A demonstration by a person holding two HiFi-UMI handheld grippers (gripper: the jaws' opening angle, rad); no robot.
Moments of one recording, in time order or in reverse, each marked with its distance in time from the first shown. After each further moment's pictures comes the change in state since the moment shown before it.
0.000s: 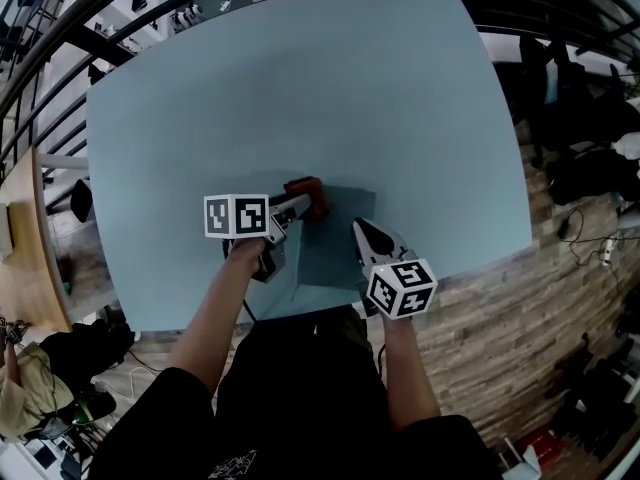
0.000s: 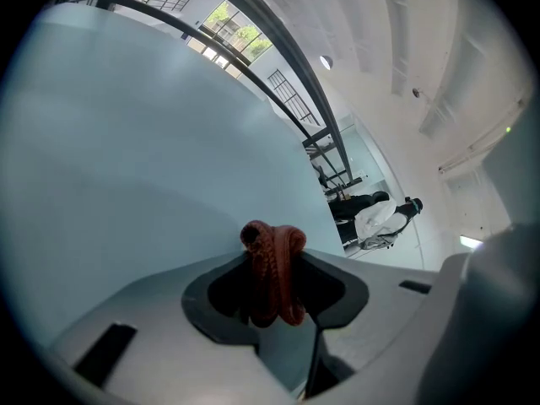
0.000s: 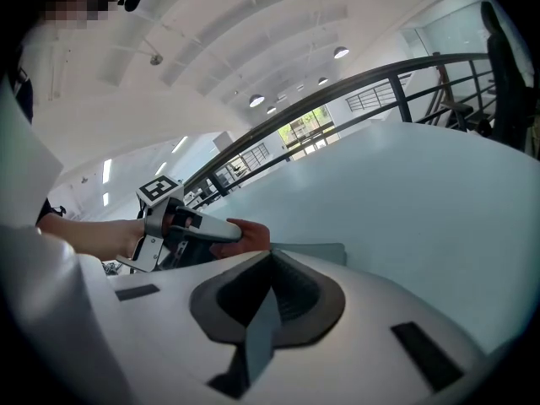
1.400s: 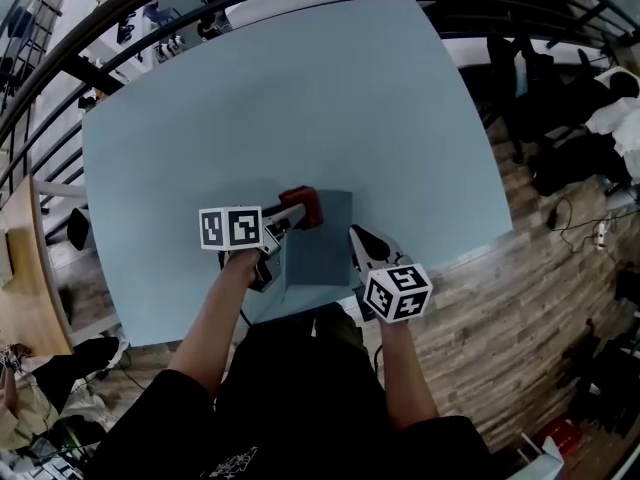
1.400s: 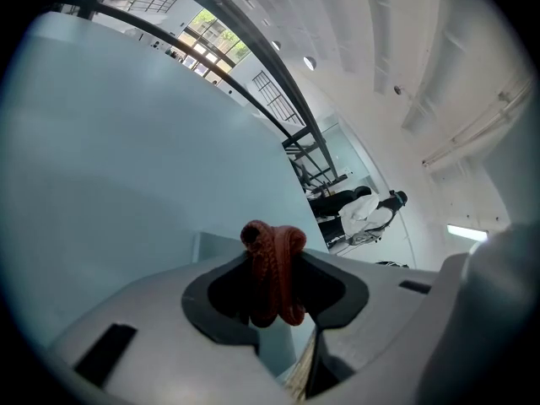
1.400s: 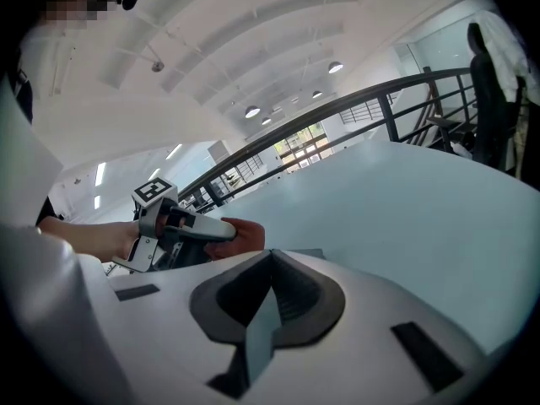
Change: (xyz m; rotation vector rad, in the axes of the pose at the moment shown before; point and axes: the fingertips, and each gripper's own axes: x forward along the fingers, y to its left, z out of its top) left arm -0.010 -0.055 -0.009 0.064 -0.007 -0.075; right arm -0.050 0.001 0.013 0.001 -0.073 -0.058
